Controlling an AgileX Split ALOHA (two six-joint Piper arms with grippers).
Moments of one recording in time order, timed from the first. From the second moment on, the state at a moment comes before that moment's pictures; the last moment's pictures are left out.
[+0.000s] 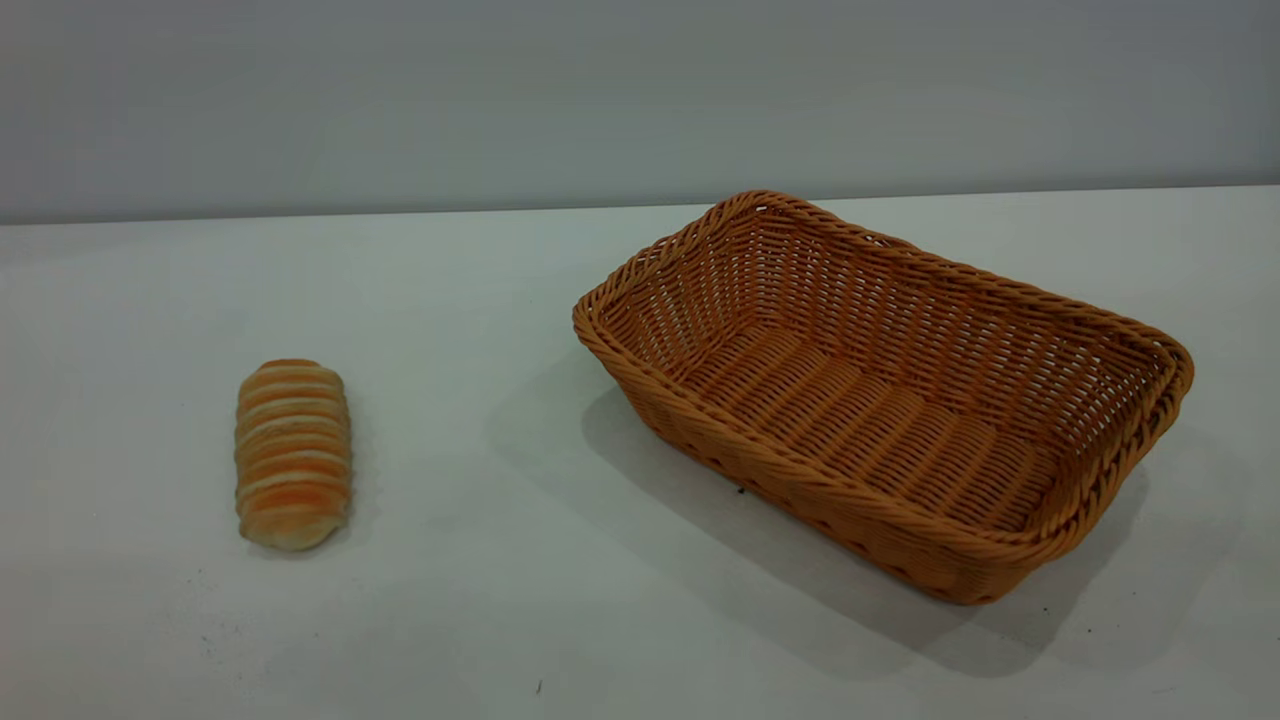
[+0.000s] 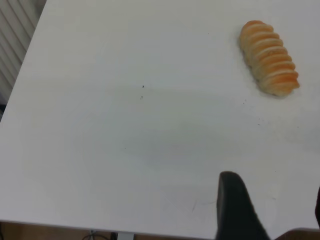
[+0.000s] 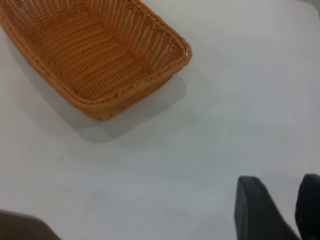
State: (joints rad) left arm -0.06 -0.02 -0.49 0.14 1.15 -0.17; right arm 0.01 -0.02 -0.48 0.08 1.14 -0.20
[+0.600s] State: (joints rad) left arm -0.06 -0.01 -0.52 0.11 0.92 -0.15; right arm 0.01 -0.02 -0.48 0.08 1.14 -0.20
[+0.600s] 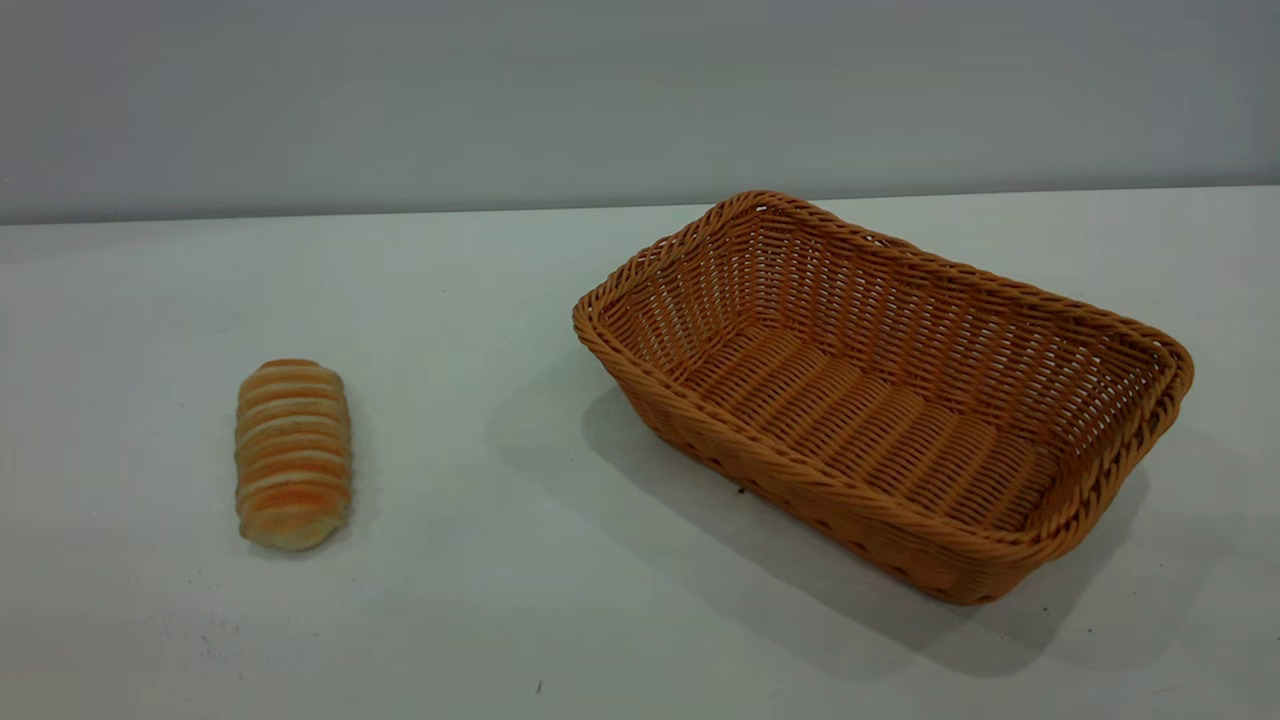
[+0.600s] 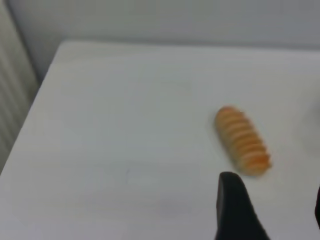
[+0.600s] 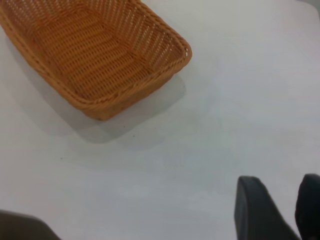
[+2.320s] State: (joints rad) left arm -0.06 0.50 -0.67 0.07 0.77 -0.12; right arm 0.01 1.76 -0.63 1.26 0.31 -0.75
